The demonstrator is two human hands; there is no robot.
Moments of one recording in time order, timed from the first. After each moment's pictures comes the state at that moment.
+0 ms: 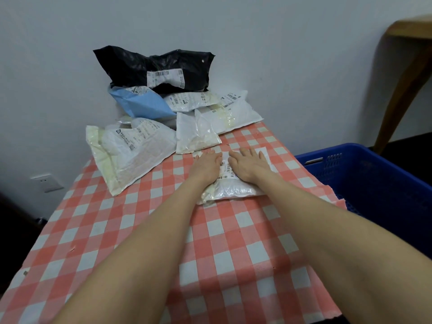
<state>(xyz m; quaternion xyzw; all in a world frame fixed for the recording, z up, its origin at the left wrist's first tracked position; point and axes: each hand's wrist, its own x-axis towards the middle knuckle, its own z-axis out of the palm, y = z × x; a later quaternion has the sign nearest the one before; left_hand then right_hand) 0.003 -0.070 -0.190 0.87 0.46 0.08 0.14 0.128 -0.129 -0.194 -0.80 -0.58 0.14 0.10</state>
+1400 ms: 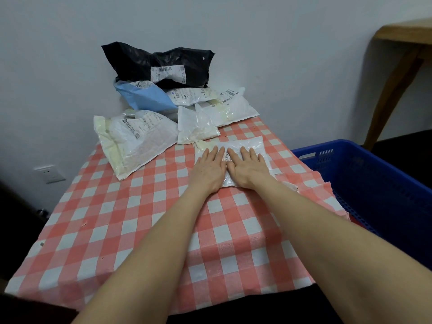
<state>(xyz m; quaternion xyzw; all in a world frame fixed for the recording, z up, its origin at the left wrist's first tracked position) -0.019 -0.126 -0.207 0.89 0.44 0.08 0.08 0.098 -0.181 -0.205 -0.81 -0.58 0.10 0.08</state>
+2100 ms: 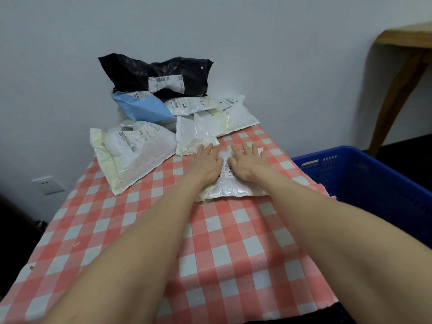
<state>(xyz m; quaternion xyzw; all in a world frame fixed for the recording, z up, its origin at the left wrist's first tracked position) -0.002 -0.082 -0.176 0.89 0.45 0.07 0.07 0.124 -0.149 -0.177 -0.81 -0.57 0.13 0.10</state>
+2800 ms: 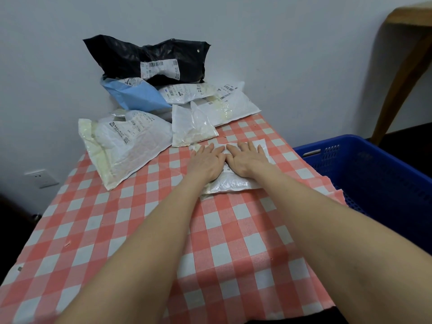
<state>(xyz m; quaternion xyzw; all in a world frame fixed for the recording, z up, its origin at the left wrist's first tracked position) 0.005 -0.082 -0.195 0.88 0.47 0.02 0.10 0.123 -0.138 -0.195 -0.80 -0.58 0.14 0.06</state>
